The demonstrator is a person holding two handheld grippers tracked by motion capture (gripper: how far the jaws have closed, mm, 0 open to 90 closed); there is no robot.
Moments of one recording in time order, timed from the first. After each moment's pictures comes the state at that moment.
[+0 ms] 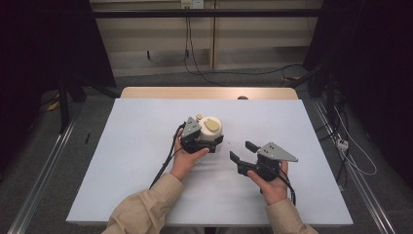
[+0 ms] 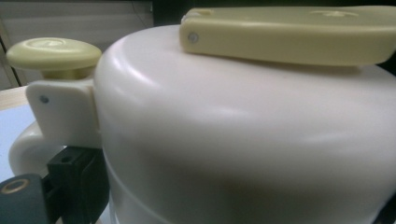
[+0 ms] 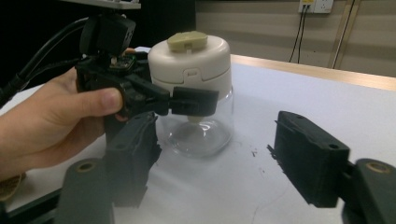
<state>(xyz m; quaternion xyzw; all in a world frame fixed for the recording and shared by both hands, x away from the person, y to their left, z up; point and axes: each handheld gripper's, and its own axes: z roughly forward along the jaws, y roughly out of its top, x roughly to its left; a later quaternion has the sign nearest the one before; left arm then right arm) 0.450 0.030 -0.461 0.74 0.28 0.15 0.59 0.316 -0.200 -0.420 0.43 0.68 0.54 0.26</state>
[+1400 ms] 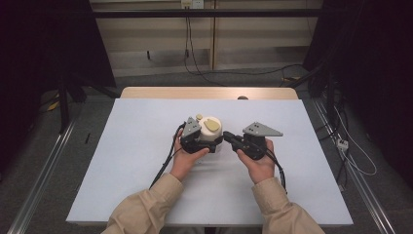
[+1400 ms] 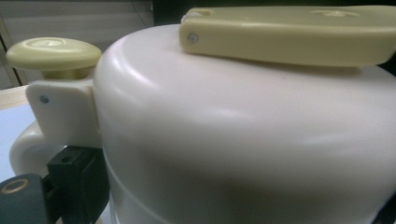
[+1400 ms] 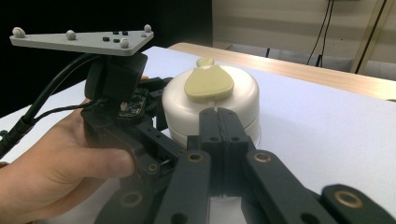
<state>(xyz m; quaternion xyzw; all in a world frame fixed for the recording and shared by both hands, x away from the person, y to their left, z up) 0.449 0.029 -0.461 0.74 0.28 0.15 0.59 0.359 -0.173 -0.388 0.42 0.71 0.53 0.22</state>
